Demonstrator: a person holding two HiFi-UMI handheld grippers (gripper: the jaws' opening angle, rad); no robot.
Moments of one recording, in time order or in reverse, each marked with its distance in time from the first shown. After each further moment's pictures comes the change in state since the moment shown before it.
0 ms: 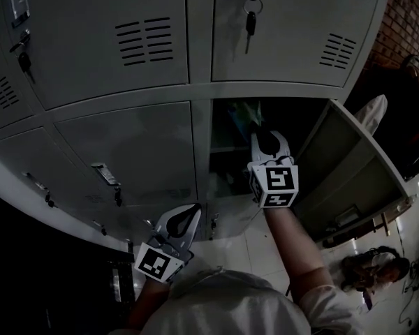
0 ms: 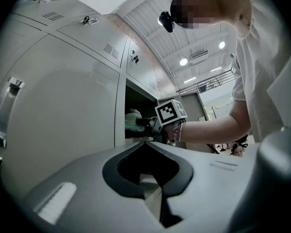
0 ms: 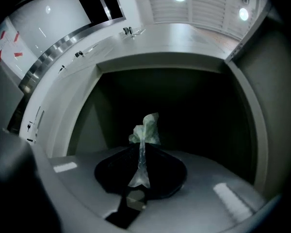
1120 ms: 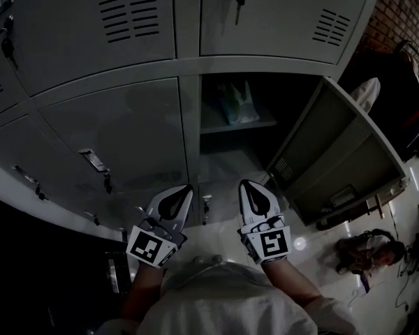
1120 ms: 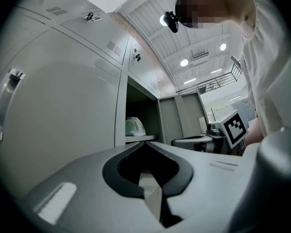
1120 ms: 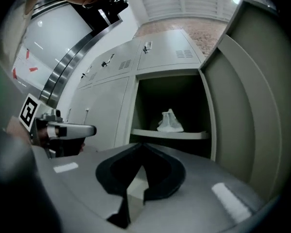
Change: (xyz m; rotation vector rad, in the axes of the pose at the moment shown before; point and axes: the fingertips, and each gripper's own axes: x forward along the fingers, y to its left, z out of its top) left arm 0.005 0.004 -0.001 -0.028 -0.005 -0.021; right arm -0.154 0.078 -0.069 0.106 0.055 0.098
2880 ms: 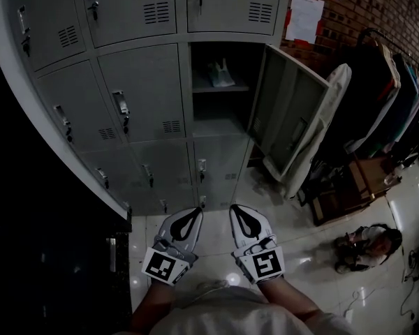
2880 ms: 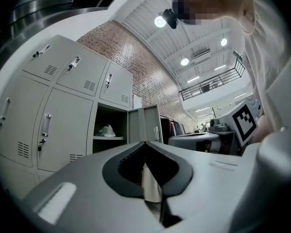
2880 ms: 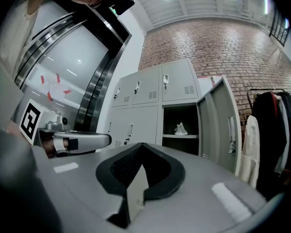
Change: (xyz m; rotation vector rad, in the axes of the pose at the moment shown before) left arm -0.164 -0.262 0.035 0.012 0.004 0.096; right arm -0.284 0.114 0.041 0.035 -0.024 0.152
